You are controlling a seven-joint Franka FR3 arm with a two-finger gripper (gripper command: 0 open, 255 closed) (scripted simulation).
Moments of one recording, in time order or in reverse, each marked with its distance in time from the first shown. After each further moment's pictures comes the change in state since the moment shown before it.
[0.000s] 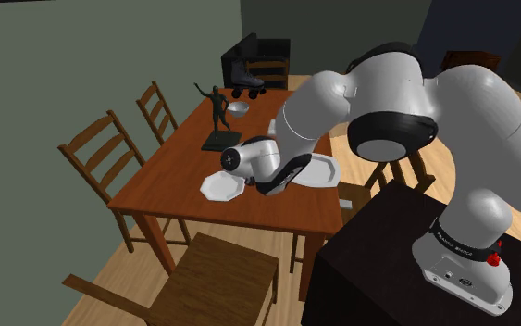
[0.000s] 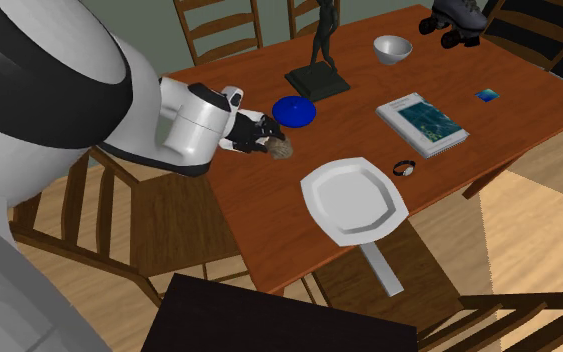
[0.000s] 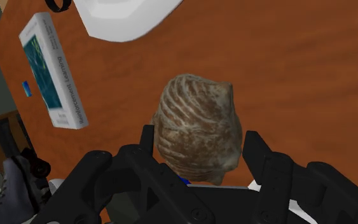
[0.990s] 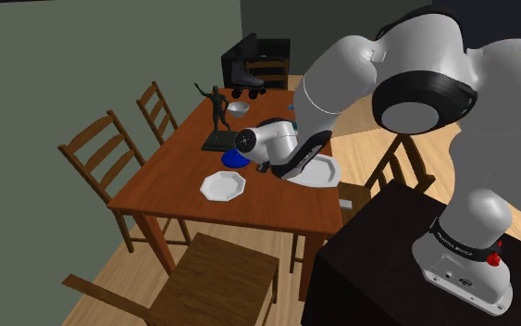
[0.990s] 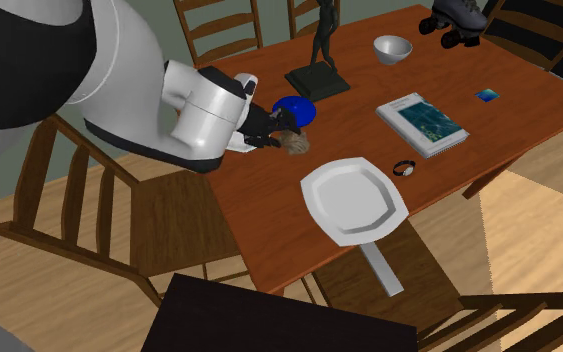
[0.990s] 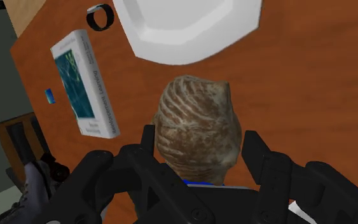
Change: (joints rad) arm 0.052 -0.181 -0.098 -0.197 -0.089 0.043 -0.011
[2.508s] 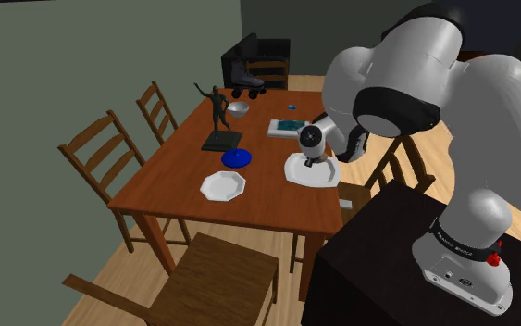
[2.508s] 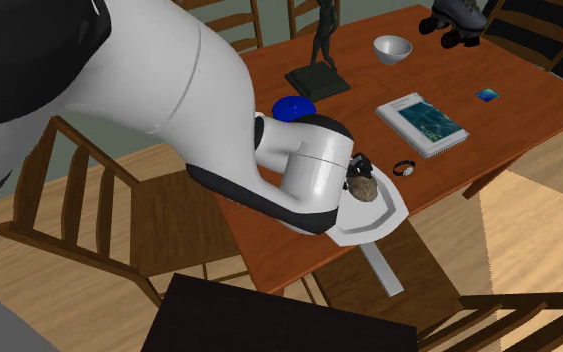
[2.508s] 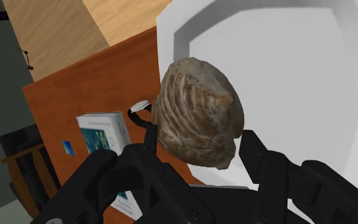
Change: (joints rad) arm 0.019 0.099 -0.355 -0.355 -0.387 0.521 0.267
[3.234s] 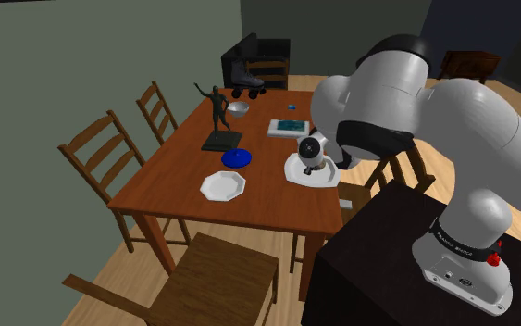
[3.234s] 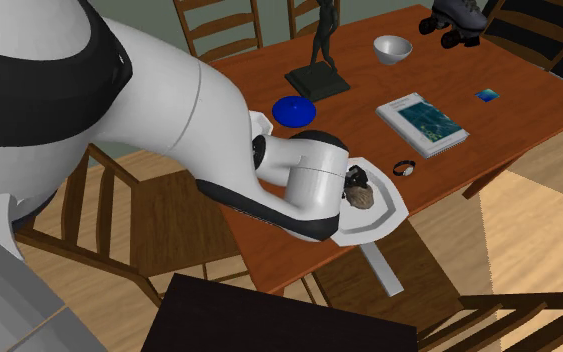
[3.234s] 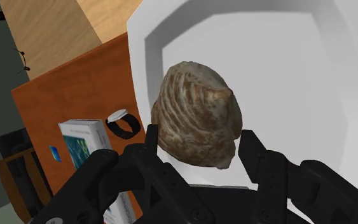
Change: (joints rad) arm -0.028 0.157 0.044 0.054 0.019 0.080 0.091
